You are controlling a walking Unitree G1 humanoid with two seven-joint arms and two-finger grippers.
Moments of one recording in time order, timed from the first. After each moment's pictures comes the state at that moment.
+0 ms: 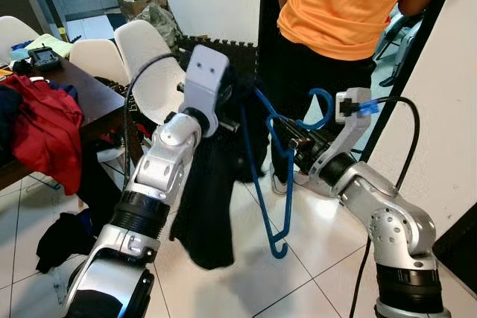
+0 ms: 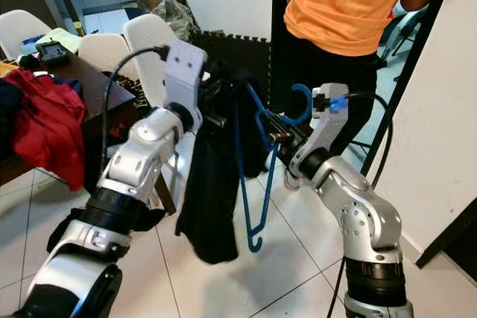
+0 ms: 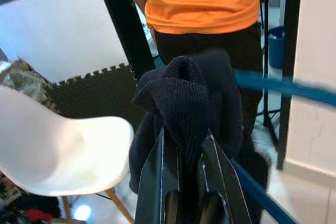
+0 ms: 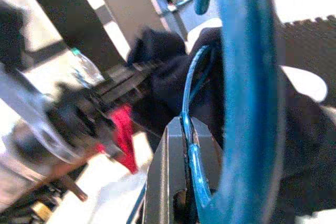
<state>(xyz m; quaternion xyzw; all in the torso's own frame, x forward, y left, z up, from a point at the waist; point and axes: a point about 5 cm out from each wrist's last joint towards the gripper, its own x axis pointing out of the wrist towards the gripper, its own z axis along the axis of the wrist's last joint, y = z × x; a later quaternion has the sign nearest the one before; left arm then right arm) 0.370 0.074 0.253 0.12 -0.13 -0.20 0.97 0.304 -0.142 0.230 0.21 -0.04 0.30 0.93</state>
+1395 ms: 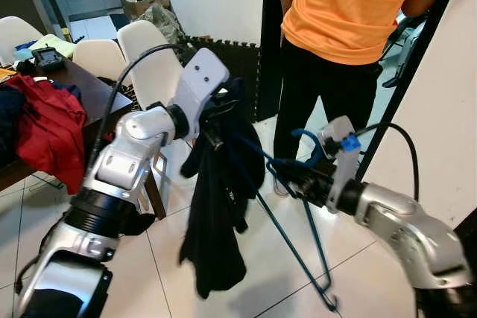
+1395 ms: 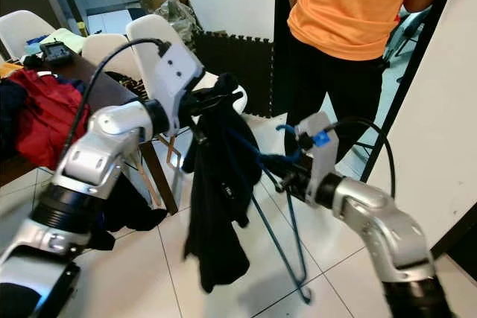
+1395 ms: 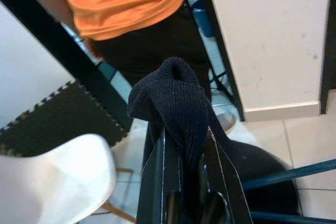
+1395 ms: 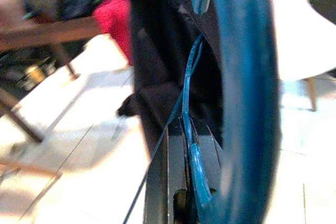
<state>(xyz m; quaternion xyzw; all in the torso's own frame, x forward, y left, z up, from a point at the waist) 0.351 0.117 0.276 0.22 -0.12 -0.37 0.89 0.275 -0.169 0.195 -0.01 0.08 0.42 0.90</state>
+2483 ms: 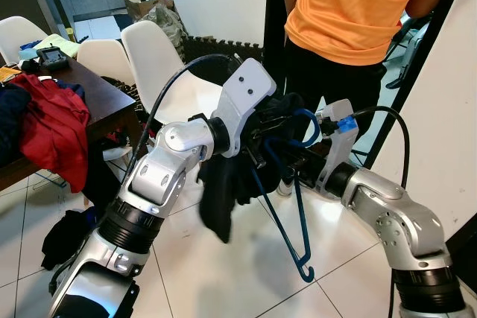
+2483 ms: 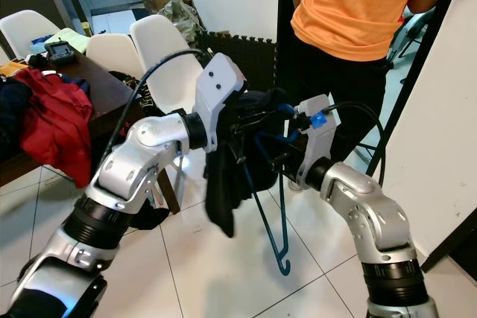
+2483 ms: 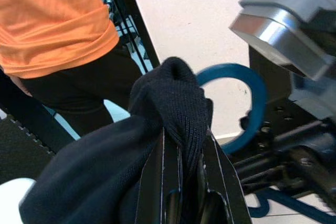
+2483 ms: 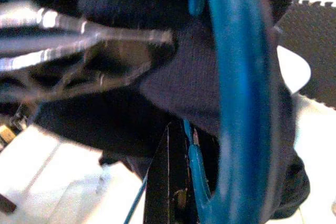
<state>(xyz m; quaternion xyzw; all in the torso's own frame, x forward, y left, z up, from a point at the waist) 0.323 0.038 0.269 0.15 -0.14 -0.47 0.86 0.314 -0.148 0.209 0.06 0.02 0.30 0.95</state>
